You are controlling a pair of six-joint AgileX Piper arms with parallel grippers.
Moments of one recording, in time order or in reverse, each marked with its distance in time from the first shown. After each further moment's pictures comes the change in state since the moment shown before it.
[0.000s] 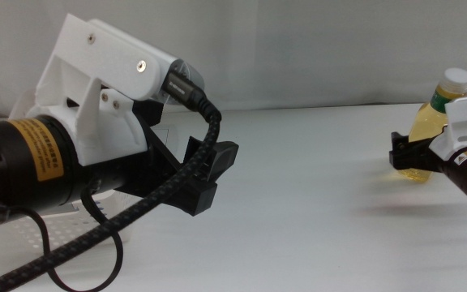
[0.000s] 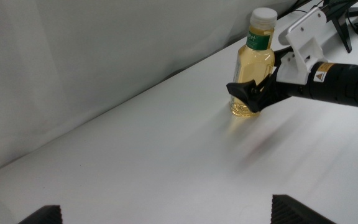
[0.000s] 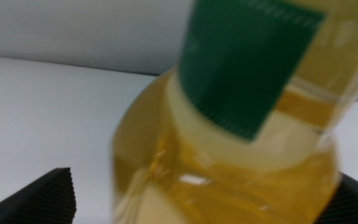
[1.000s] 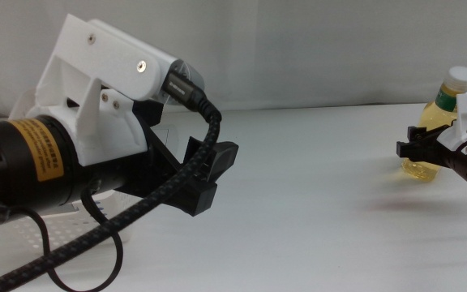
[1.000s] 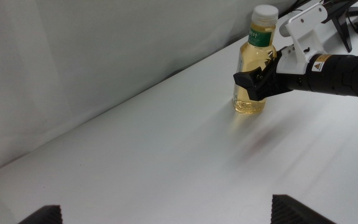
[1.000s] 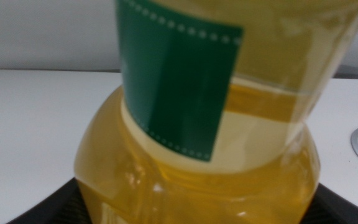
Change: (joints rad) left arm 0.000 0.000 0.000 0.000 0.002 0.000; right arm -0.034 0.002 -0.052 0.062 0.092 0.006
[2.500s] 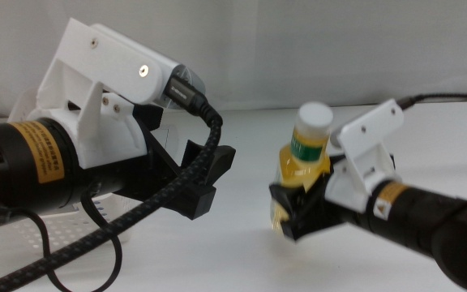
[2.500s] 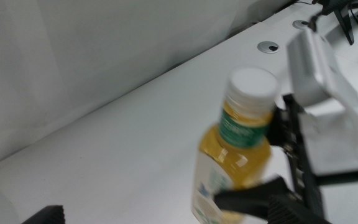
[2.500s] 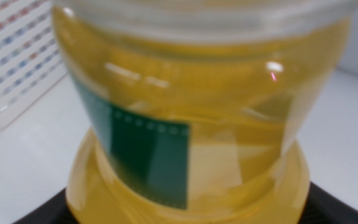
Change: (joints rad) left arm 0.000 0.000 0.000 0.000 0.019 0.002; right arm 0.603 -0.340 0.088 -0.135 0.292 0.173
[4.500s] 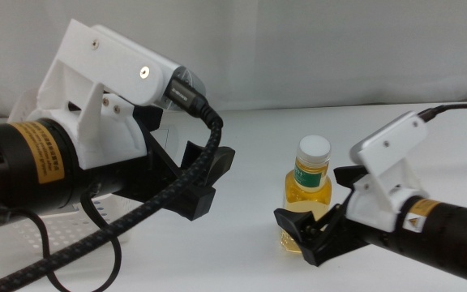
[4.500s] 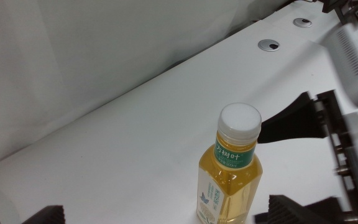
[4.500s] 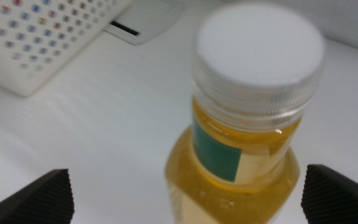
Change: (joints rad) left arm 0.000 0.000 0.000 0.000 0.004 0.004; right arm 0.038 -0.145 0.077 0.193 0.119 -0.180
